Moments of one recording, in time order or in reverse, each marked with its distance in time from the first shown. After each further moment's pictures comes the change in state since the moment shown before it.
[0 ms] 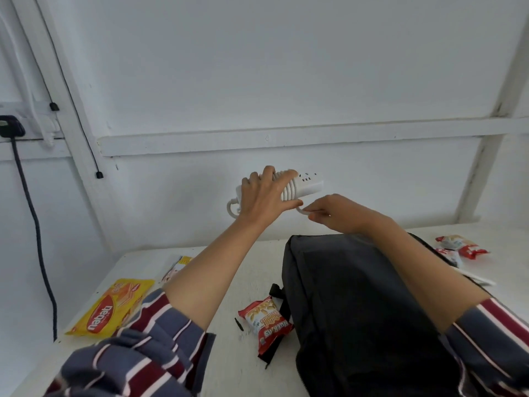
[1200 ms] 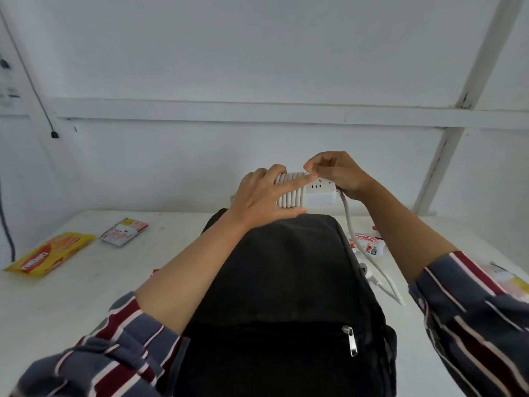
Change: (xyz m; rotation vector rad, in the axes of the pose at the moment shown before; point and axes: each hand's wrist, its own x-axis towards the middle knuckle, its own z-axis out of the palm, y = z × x) left_hand -0.009 0.169 0.028 -0.016 0.064 0.284; right_hand -0.067 0.152 -0.069 0.817 0.206 -0.067
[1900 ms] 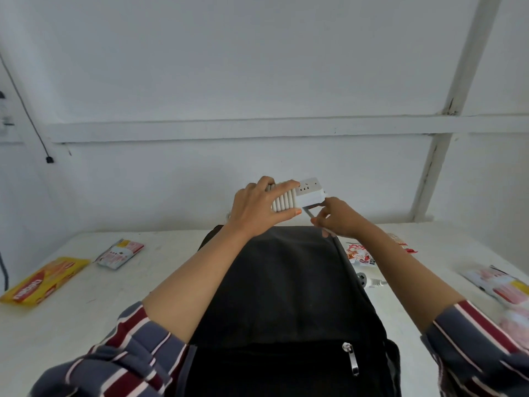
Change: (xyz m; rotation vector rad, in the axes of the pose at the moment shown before) left_hand 0.013 0.000 0.009 -0.121 -0.183 -0.243; right_hand -0.029 0.039 0.012 -0.467 -0.031 0.228
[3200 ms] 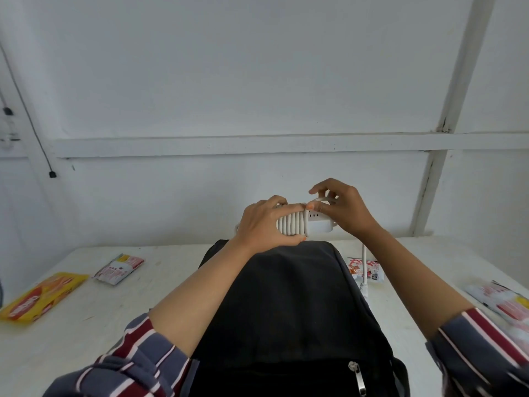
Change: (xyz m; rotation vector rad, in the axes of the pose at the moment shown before) left_hand 0.001 -0.001 0.008 -0.135 0.061 0.133; right_hand 0.002 -0.018 -0.024 0.132 0.388 -0.438
